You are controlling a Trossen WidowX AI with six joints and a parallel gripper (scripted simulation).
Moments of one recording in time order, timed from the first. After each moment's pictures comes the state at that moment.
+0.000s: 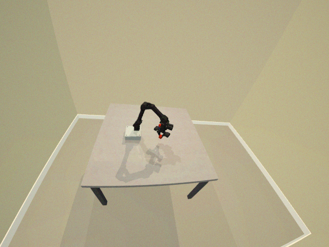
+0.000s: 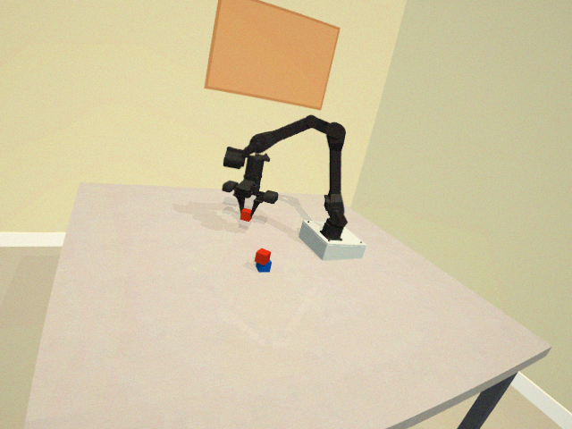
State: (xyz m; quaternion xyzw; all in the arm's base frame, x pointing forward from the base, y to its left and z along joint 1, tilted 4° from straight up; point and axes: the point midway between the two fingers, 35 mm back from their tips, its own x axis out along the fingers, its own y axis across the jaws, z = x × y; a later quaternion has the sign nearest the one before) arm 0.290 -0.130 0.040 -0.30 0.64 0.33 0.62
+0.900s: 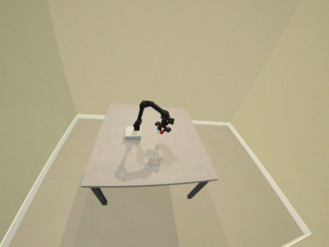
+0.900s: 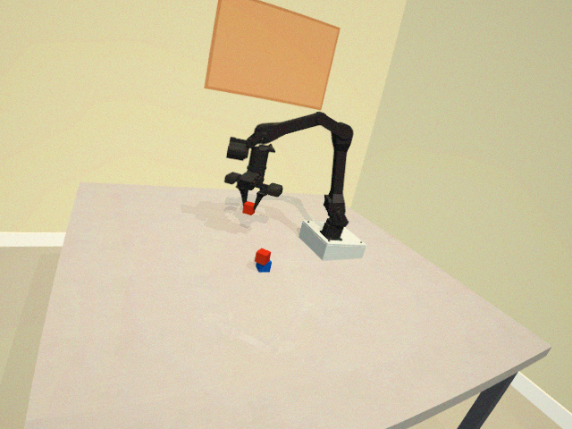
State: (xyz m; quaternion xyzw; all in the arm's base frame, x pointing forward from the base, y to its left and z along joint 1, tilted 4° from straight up) arm 0.300 -0.093 0.080 -0.30 0.65 0.32 0.63
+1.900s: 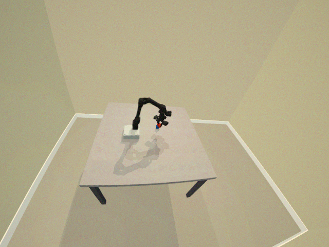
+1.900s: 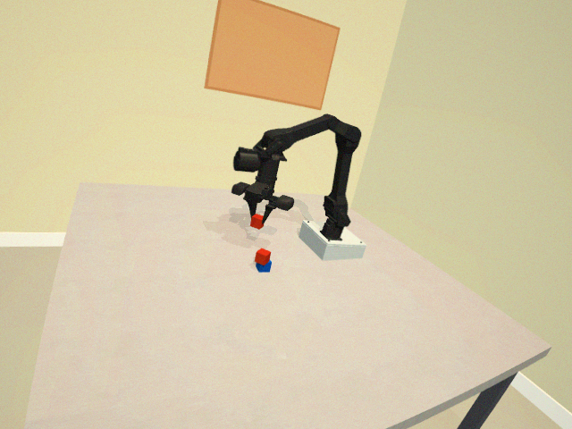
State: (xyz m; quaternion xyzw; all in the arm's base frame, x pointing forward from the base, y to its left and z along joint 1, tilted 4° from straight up) arm 0.303 0.005 0.077 -0.27 0.66 0.29 0.64
